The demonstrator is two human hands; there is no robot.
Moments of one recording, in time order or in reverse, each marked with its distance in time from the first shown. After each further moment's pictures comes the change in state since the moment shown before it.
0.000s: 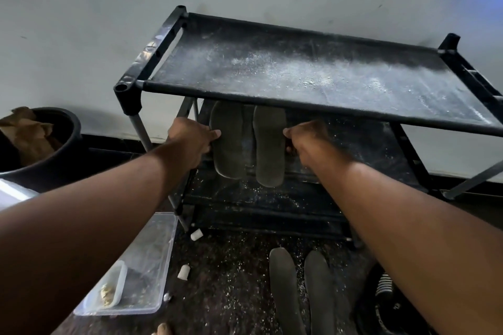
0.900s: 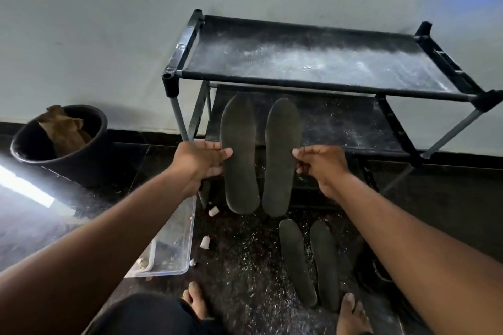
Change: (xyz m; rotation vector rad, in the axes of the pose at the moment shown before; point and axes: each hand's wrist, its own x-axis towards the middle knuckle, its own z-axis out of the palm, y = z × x) left_hand -0.130 -0.041 0.029 -1.534 -0.104 -0.144; right_hand -0.109 0.078 -0.052 0.222 -0.229 -0.102
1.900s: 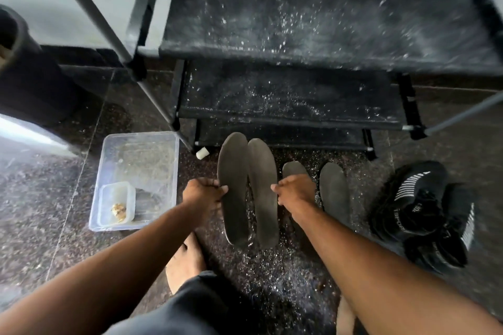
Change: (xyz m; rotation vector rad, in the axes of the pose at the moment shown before) left_hand 0.094 -0.288 -0.012 0.218 0.156 -0.493; right_hand 0.025 0.257 0.049 -0.475 0.118 0.485
